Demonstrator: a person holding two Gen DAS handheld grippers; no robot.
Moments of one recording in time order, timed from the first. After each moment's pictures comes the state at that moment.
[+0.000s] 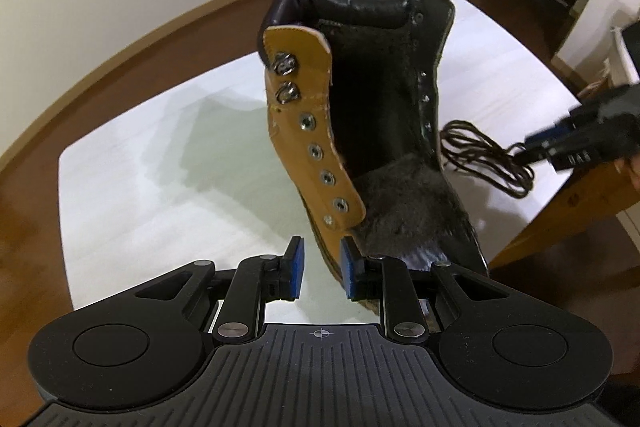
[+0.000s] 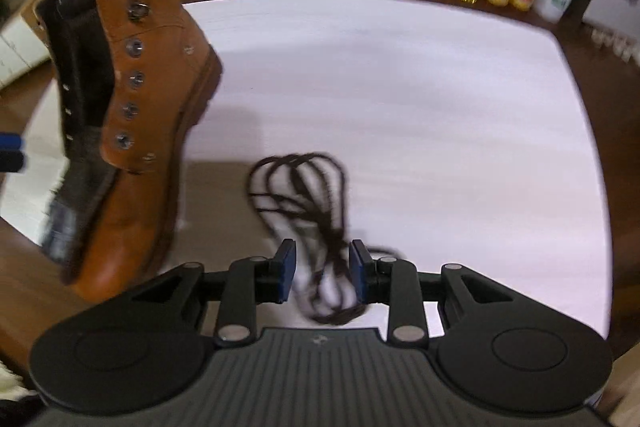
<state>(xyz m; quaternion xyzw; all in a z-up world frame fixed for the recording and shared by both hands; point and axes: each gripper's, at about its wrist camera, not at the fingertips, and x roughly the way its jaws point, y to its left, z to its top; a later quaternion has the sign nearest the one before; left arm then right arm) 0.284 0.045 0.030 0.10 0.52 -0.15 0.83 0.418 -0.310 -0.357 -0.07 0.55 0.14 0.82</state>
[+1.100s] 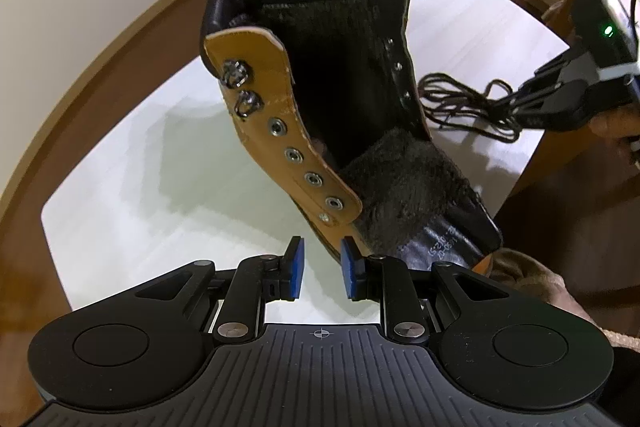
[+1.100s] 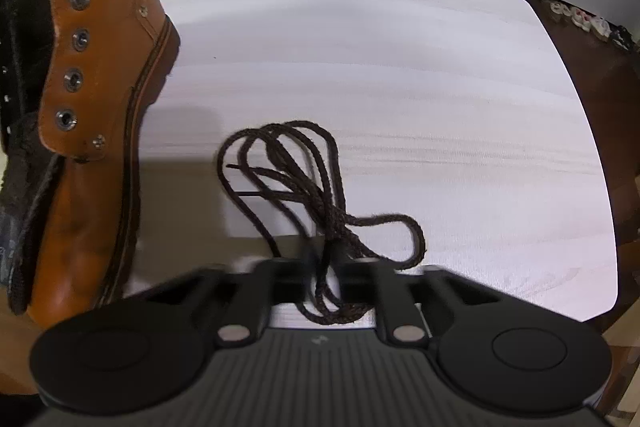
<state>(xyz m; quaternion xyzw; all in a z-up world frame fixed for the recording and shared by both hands) 0.305 0.042 0.027 0.19 0.54 -0.24 0.78 0.419 -0.283 -0.379 -0.08 0.55 0.06 0.83</state>
